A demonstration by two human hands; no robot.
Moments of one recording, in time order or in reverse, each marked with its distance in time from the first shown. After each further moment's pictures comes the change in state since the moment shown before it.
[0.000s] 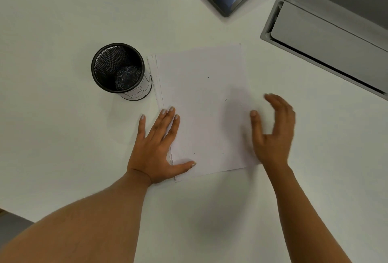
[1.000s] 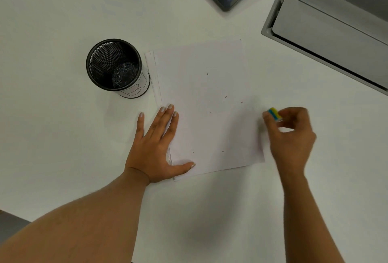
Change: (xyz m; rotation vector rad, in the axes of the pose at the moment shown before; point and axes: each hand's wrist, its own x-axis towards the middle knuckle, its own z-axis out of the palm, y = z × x) left_hand 0.002 0.004 -0.008 0.007 -0.072 -0.032; right_hand 0.002 -0.012 -0.026 0.019 0.050 0.491
